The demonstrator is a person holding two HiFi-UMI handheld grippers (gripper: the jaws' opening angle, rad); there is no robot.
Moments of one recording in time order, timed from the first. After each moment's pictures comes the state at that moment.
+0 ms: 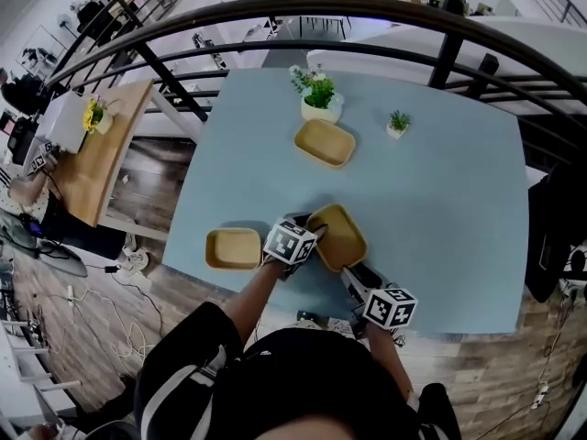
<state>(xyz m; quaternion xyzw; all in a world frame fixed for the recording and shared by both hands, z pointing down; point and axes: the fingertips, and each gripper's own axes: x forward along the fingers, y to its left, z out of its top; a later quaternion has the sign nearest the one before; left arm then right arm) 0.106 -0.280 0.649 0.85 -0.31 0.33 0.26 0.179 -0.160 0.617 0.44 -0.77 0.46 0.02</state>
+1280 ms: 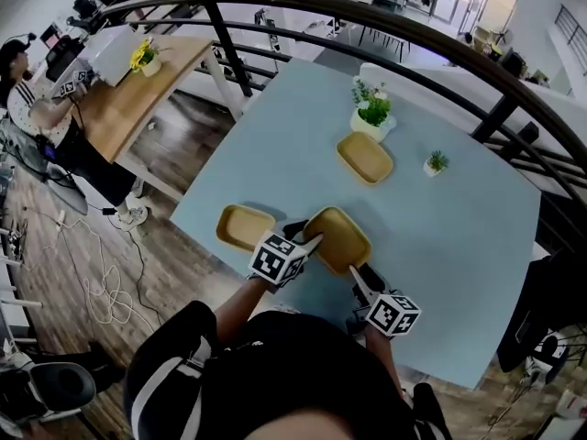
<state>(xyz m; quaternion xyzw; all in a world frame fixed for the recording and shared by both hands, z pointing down) 0.056 -0.255 0.571 0.83 -0.43 0.23 0.26 0.174 -0.198 0.575 0.36 -0.82 0.44 0.02</state>
